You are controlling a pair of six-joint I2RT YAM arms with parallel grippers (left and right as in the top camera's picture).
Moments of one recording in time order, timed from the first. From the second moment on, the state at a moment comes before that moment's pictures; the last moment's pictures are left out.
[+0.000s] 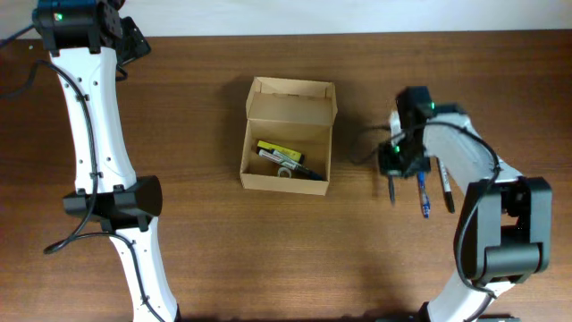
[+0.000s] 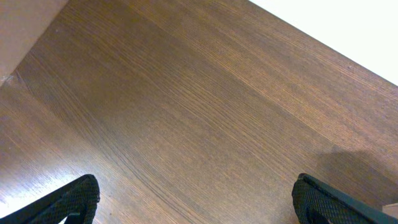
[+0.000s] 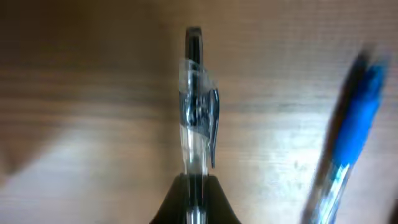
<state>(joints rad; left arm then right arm) 0.06 2.36 2.95 -1.68 -0.37 -0.46 0.06 1.90 1.34 -1.00 -0.08 0.08</state>
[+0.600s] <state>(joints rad) 0.06 2.36 2.95 -1.68 -0.37 -0.46 0.47 1.84 1.89 -1.16 -0.11 -0.50</state>
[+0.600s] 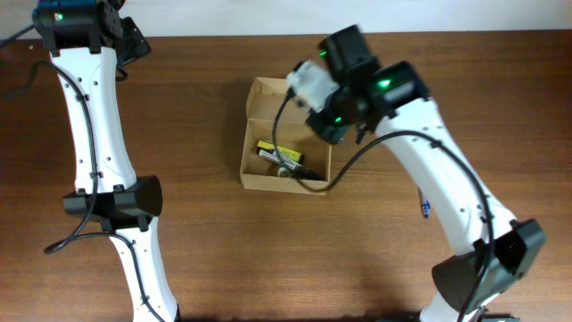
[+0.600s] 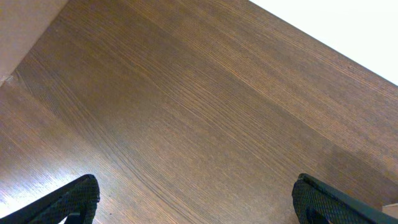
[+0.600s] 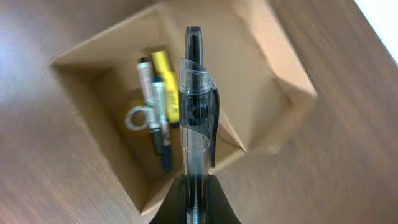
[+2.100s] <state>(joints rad) 0.06 2.36 2.95 -1.68 -0.37 -0.46 0.55 2.28 2.33 -1.36 -0.22 -0.43</state>
